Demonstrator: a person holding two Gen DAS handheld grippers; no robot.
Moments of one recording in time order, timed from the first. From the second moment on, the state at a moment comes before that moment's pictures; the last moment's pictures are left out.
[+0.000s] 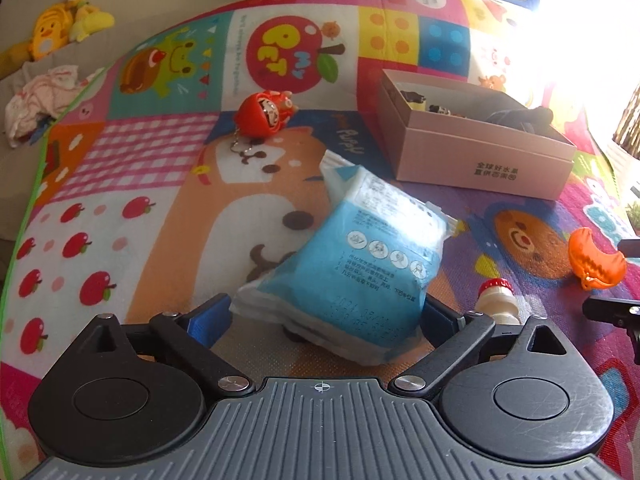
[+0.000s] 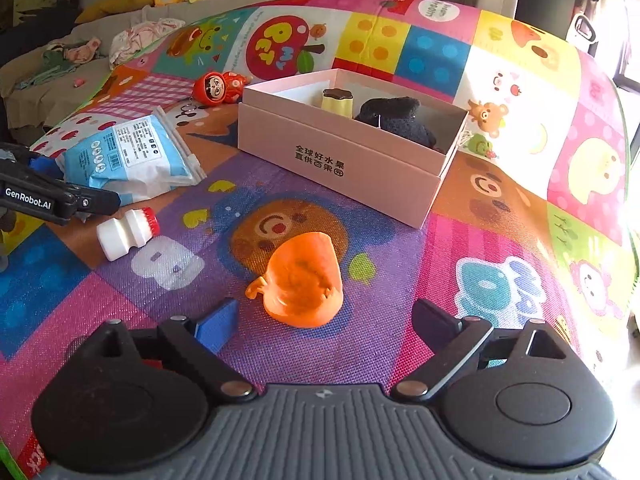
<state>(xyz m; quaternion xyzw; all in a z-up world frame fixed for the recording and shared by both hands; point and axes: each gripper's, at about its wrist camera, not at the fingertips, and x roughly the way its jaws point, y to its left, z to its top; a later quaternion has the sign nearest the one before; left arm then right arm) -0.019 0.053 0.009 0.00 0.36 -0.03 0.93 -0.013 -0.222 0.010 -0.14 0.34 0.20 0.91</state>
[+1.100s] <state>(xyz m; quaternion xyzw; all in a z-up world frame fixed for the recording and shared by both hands) 0.004 -0.013 0.120 0.08 0.21 -0.14 0.96 -0.029 -0.273 0.146 -0.05 0.25 0.24 0.94</state>
